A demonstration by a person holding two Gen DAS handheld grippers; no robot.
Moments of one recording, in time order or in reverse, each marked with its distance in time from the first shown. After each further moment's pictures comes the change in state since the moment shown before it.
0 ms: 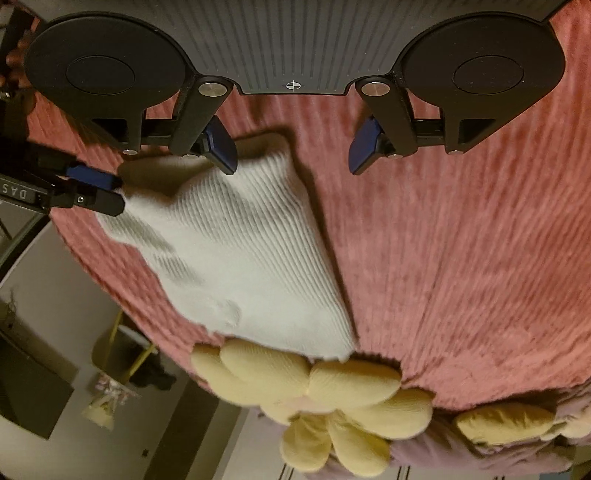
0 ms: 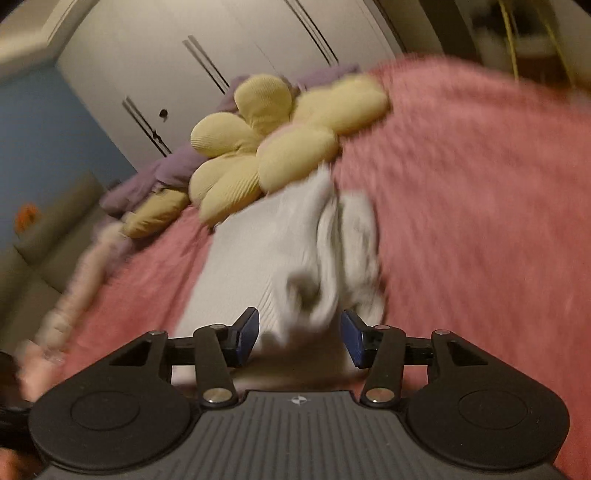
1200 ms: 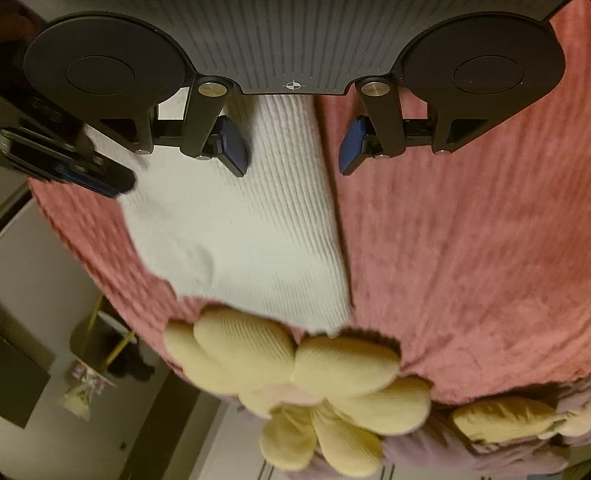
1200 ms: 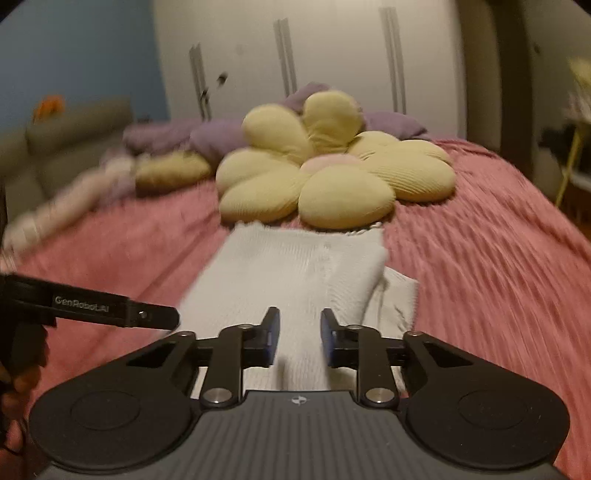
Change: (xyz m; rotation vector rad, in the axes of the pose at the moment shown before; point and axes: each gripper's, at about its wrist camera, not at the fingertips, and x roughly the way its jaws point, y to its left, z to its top) left arm 0.051 -0.003 0.051 -0.042 -0.017 0.051; right arm 0.048 0.071 0.020 -0.540 -0.058 -0.134
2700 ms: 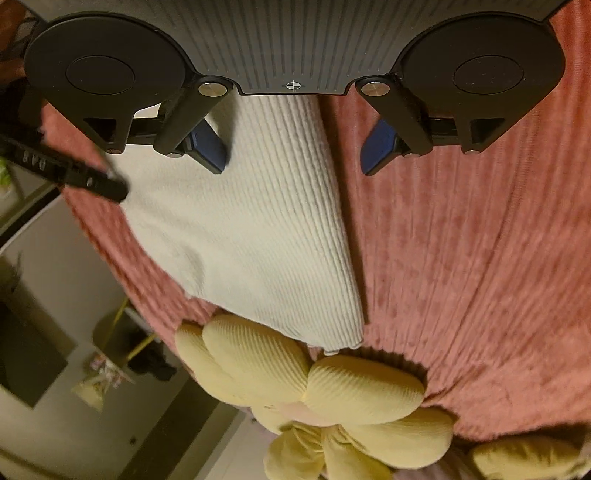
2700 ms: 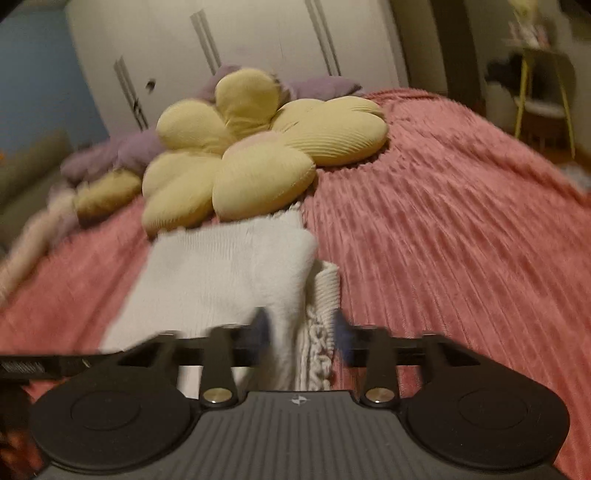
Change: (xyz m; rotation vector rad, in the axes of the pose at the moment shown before) left arm 0.036 0.028 0.018 -0.091 0.043 -0.169; right arm 0.028 -0.081 0.003 0.306 0.063 -0.050
